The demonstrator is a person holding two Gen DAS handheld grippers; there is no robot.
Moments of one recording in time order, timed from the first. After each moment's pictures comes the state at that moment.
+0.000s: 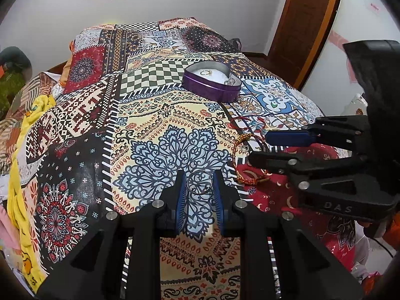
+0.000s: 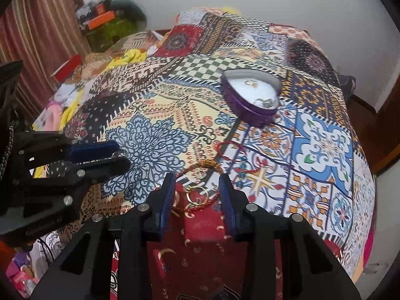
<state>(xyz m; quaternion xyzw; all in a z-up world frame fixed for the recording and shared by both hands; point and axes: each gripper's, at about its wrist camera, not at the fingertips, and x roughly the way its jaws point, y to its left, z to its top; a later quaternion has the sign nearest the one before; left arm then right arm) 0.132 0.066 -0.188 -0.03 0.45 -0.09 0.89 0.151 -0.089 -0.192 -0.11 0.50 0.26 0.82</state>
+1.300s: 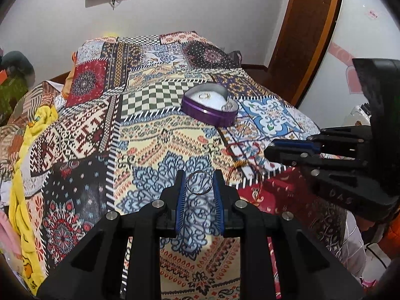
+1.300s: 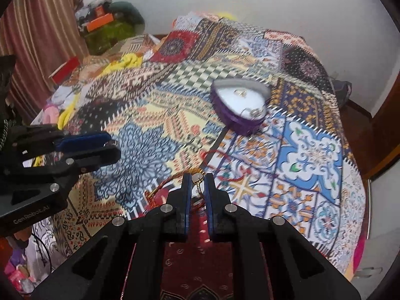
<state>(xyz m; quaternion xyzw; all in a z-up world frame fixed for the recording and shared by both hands) 0.143 0.061 -0.162 -0.03 0.41 -0.08 0.91 0.160 -0.108 -0.170 -0.11 0.48 0.25 0.84</state>
